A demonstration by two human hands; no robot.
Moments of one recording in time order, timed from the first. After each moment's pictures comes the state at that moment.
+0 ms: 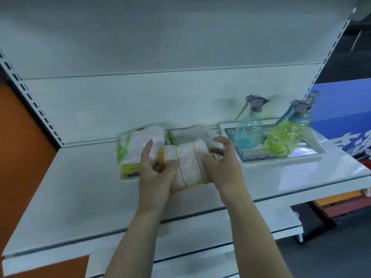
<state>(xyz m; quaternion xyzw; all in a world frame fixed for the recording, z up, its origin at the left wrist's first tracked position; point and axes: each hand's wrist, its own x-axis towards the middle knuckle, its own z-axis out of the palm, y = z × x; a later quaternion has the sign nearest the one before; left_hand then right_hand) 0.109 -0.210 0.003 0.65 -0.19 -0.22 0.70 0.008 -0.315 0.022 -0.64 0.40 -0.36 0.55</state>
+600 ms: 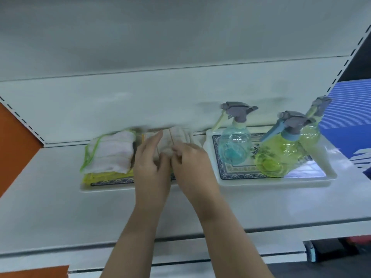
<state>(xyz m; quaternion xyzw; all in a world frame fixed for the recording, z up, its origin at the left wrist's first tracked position) 0.083 -0.322 -0.002 0.76 -0.32 0.07 0.57 0.021 -0.399 0.013 -0.87 0.26 -0.30 0.29</state>
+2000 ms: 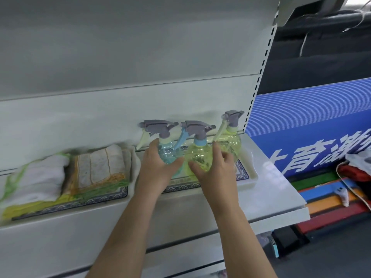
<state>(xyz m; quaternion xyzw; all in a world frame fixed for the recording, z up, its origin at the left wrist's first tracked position) 0.018 -0.460 -0.008 0.80 -0.34 -0.12 0.48 -0.128 -0.515 0.009 -0.77 0.45 -0.34 0.30</state>
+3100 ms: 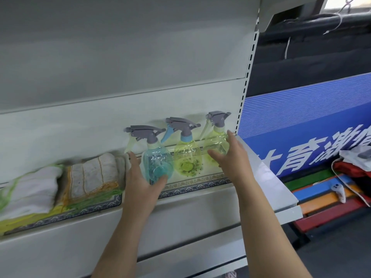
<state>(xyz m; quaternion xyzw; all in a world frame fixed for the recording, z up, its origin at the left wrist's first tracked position) 0.012 -0.429 -0.020 0.81 -0.33 -0.08 0.48 -0.152 -0.606 0.009 -0.75 0.48 -0.30 0.35</state>
